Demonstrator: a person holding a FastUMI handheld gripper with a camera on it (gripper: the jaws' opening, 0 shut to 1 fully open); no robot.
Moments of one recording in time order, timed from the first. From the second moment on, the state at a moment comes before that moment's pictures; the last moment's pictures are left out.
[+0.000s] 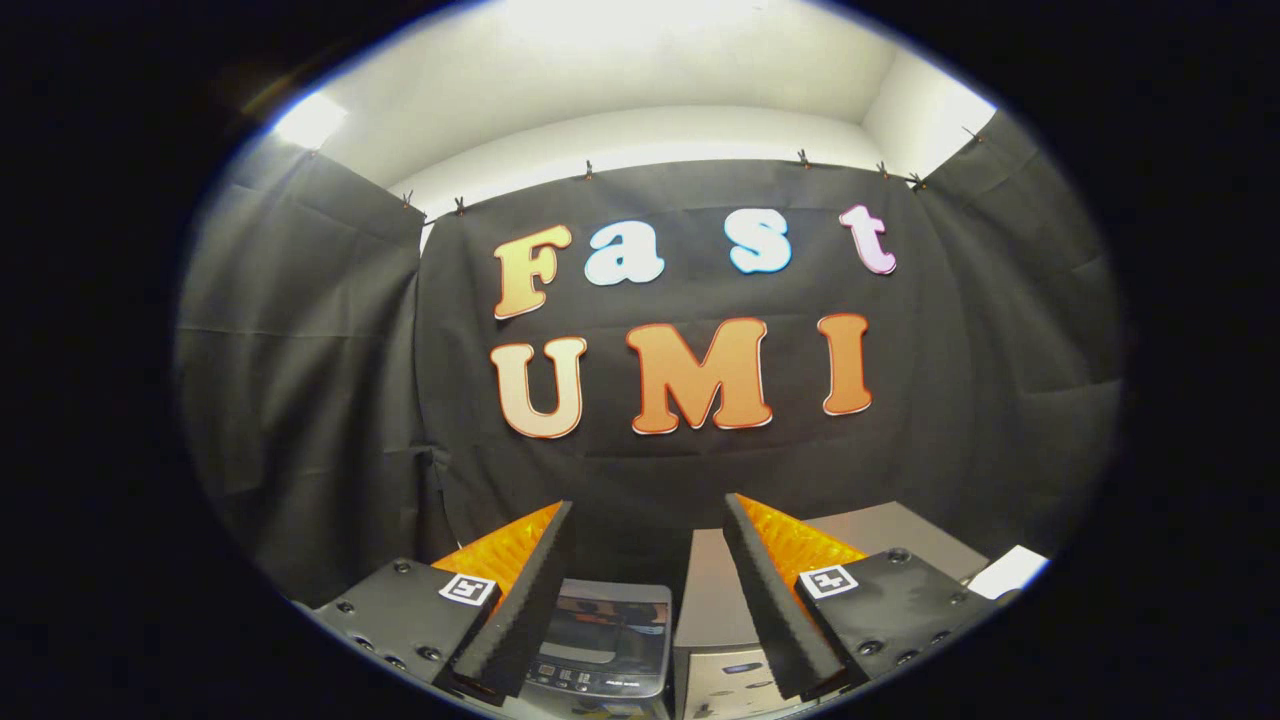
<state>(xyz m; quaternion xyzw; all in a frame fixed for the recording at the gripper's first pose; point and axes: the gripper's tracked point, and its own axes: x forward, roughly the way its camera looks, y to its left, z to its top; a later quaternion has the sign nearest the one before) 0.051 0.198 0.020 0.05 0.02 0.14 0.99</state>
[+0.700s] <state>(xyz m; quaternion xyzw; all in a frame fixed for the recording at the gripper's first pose) -0.030 0.118 0.034 0.04 0.00 0.15 0.99</state>
